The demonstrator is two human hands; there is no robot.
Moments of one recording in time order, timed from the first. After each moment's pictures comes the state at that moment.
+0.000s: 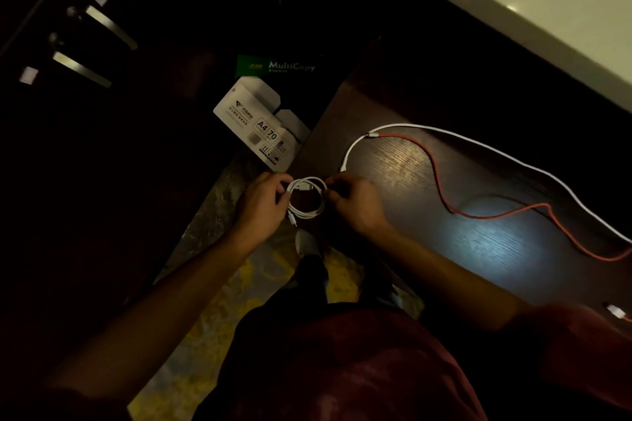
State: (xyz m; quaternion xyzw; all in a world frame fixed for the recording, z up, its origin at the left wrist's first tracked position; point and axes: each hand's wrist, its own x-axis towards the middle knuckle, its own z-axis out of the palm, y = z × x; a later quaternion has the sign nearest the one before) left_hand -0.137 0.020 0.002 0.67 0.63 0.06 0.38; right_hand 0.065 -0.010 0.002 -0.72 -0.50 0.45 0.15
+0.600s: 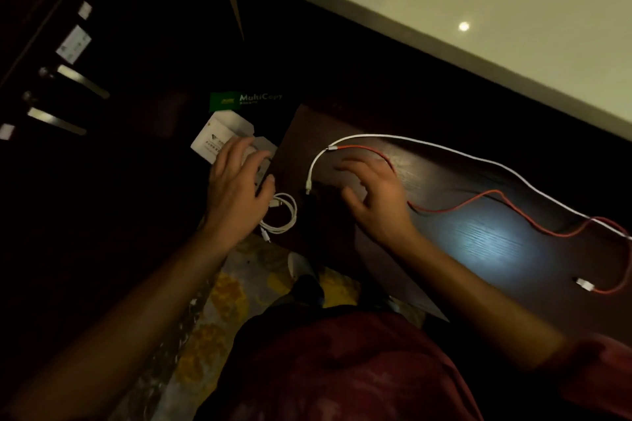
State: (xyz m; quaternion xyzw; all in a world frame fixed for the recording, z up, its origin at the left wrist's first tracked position) left_hand -0.106 0.049 0.068 0.82 0.52 0.14 0.19; right_hand 0.135 -0.035 0.081 -0.69 -0.62 0.25 0.28
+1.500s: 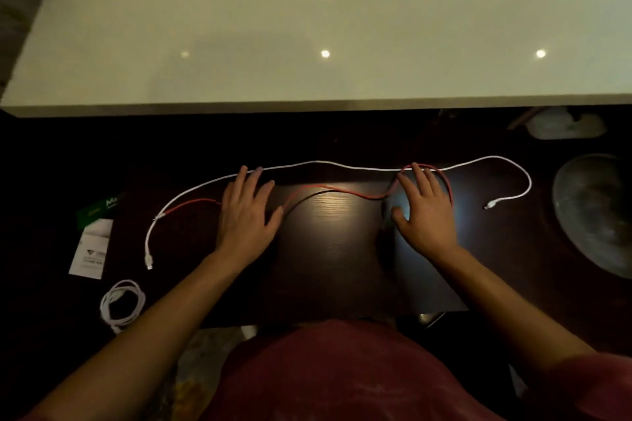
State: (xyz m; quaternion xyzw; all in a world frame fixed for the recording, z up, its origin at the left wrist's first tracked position) left_hand 0.188 -0.052 0.063 0.94 0.31 0.05 0.12; right_hand 0.439 -0.288 0.061 -0.90 -0.41 0.09 0.11
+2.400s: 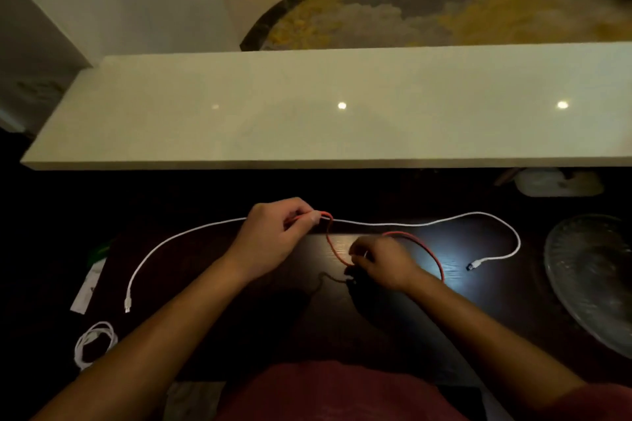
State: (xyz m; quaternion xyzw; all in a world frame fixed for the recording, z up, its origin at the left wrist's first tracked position) left_hand 0.301 -0.113 0.194 0.87 0.26 0.14 0.39; right_hand 0.489 -0.268 0.062 -0.79 -0.52 0.29 0.16
